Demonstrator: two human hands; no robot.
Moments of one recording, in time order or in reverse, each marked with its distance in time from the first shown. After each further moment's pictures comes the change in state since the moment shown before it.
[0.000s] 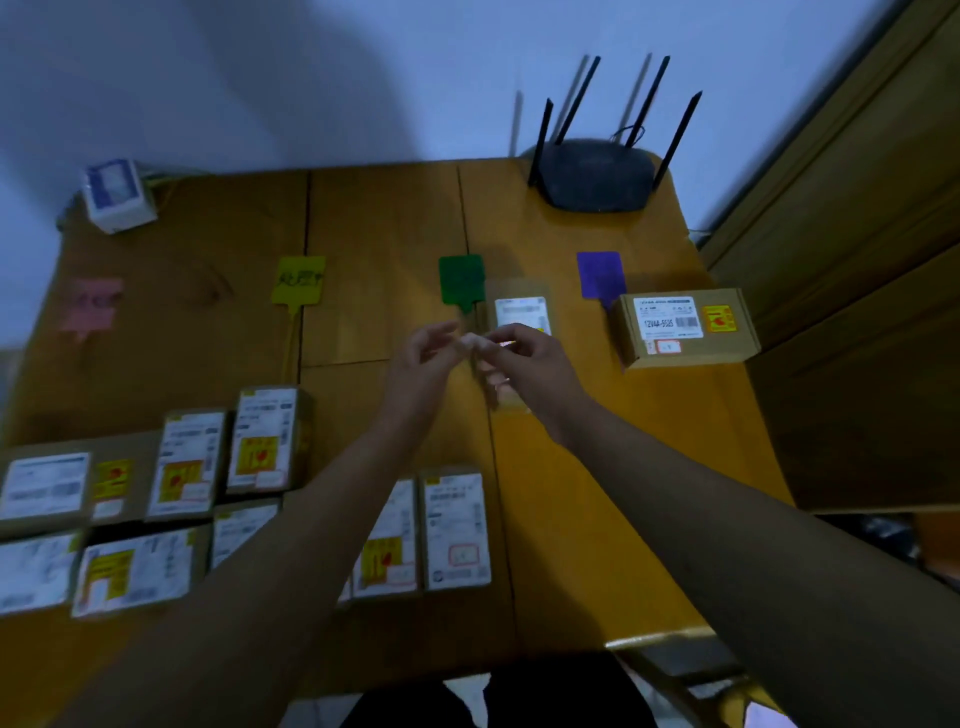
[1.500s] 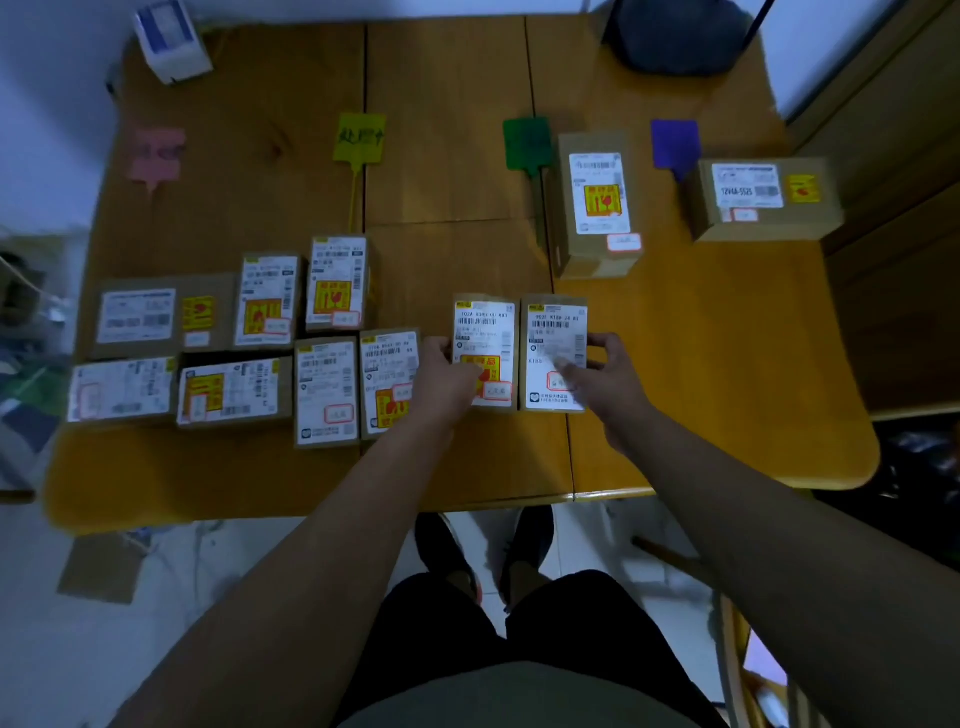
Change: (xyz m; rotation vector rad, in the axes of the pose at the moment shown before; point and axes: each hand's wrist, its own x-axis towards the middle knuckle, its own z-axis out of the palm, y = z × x) left_hand -0.119 -0.134 -0.067 0.119 0.132 -0.369; right_hand -0.122 0.149 0.036 -0.004 0.163 0.312
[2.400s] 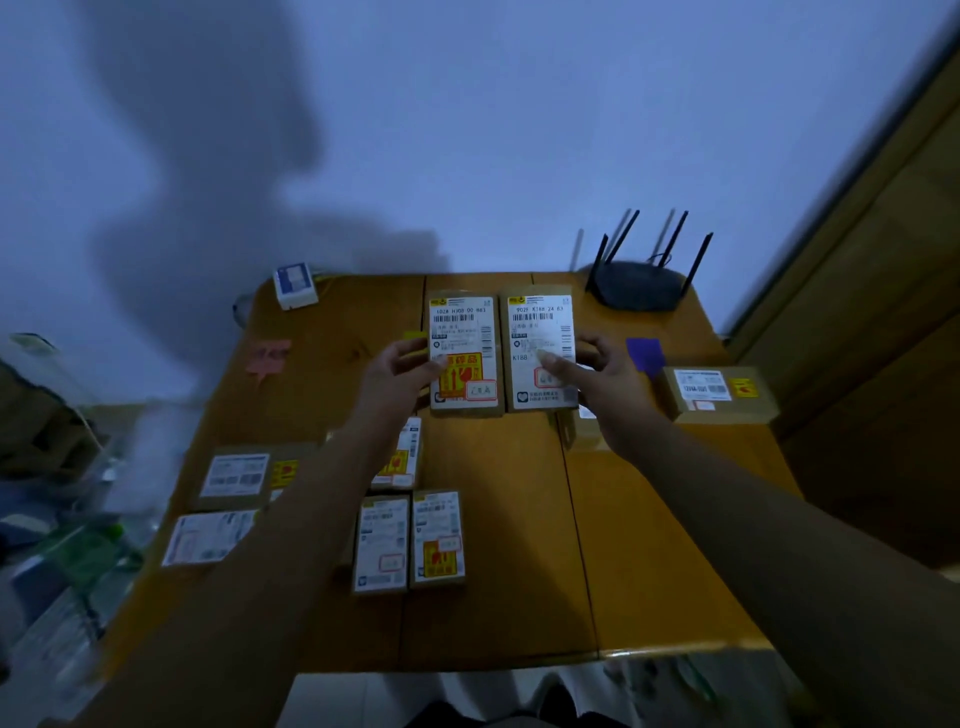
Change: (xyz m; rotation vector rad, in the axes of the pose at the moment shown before) left_hand -0.065 0.179 -0.151 -0.326 -0.135 0.467; right_hand -0.084 -0.223 0.020 0.215 -0.185 -0.518
